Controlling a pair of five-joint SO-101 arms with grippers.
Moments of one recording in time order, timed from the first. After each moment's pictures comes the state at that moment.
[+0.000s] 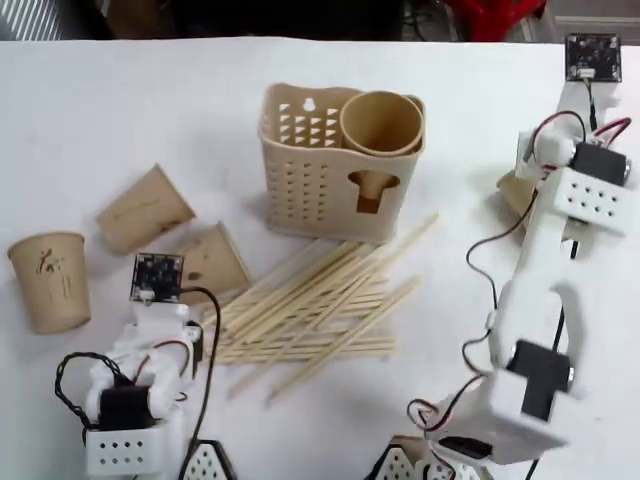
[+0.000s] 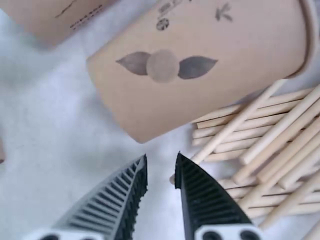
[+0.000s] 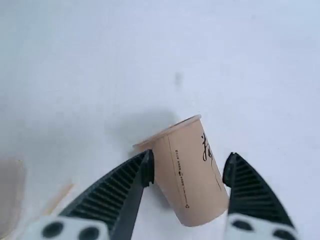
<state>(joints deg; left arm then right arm) -10.0 -103.4 97.1 73.1 -5.8 18.0 3.0 -6.2 59.7 17.8</state>
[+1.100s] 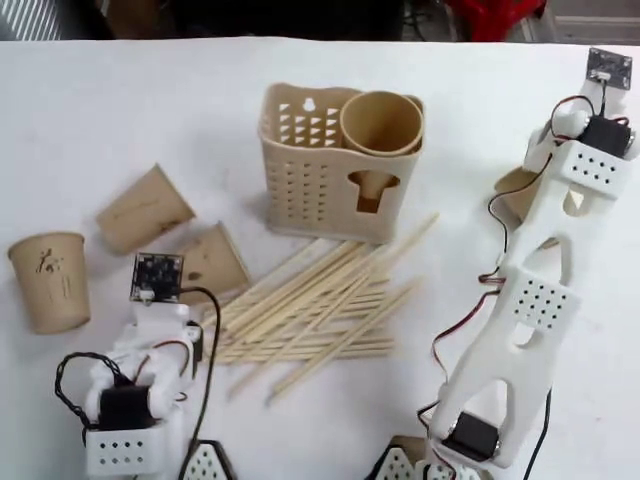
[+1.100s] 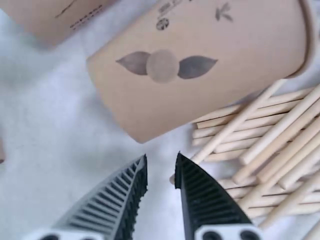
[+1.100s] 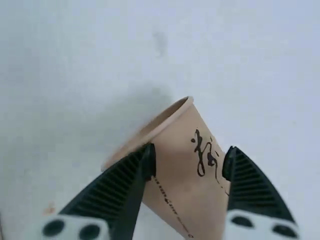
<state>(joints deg) -10.0 -103.4 97.1 73.1 -5.8 22.2 62.2 -78.3 92.0 9.7</state>
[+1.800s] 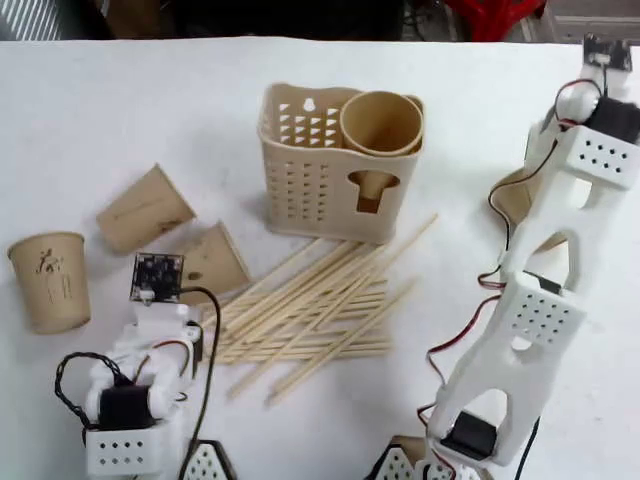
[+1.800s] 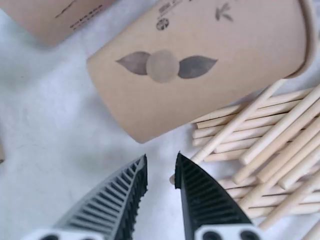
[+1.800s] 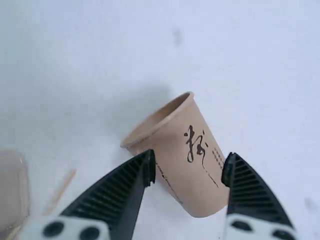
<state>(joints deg) -10.0 -103.4 97.1 73.1 -5.8 20.9 44.6 -69.6 97.5 12.6</state>
